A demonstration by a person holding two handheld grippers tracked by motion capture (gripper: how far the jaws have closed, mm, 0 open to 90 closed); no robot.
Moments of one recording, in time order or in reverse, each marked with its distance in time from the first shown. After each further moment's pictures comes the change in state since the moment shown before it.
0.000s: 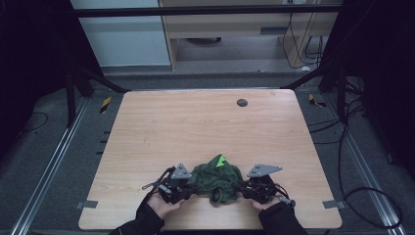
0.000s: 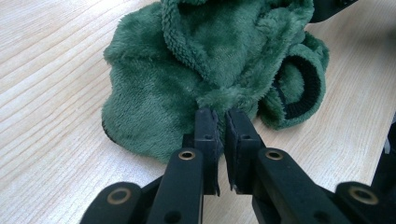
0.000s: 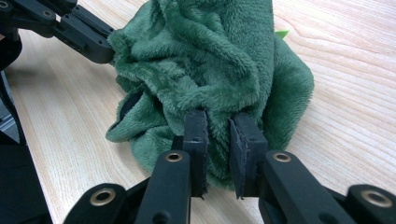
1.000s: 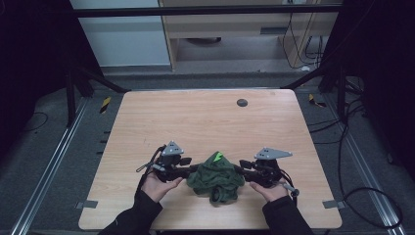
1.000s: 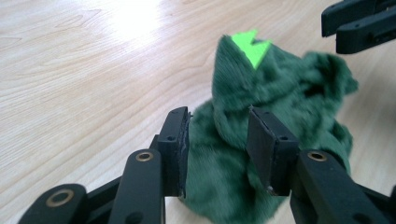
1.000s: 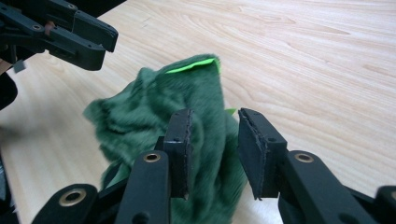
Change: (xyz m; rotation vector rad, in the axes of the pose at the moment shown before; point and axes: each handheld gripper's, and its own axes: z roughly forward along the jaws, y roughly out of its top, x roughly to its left) left arm 0.037 0.045 -0.020 -0.143 0.061 -0.097; right arm -0.020 0.038 -0.015 -0.135 -0.060 0.069
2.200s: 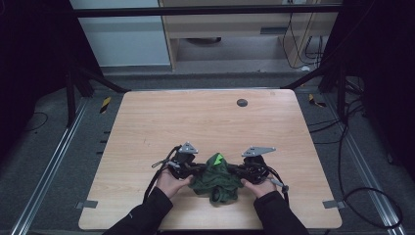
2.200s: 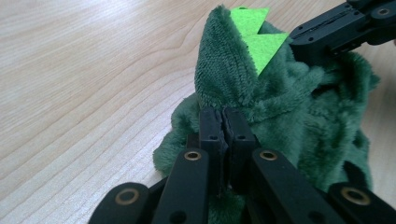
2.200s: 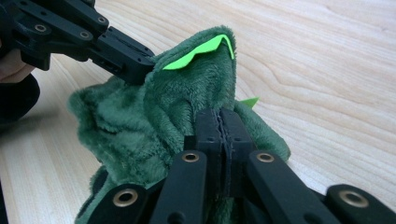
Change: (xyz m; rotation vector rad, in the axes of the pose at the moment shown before) left arm -0.003 -0.001 0.041 0.101 -0.092 0.017; right arm -0.001 -0.002 0.037 0.108 0.065 0.016
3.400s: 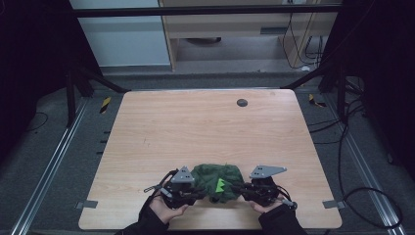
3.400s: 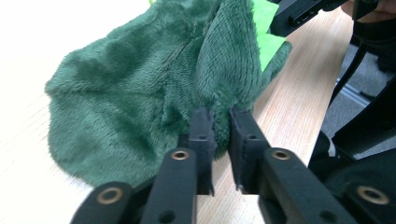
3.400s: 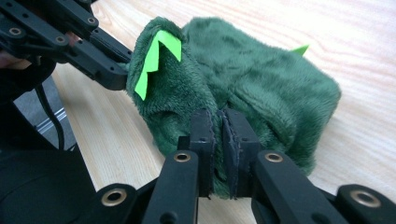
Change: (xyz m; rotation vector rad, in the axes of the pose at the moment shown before) left arm -0.056 -0.043 -0.038 -0.011 -0.071 0.085; right arm 0.033 -0.035 -0.040 -0.016 0.069 -0.062
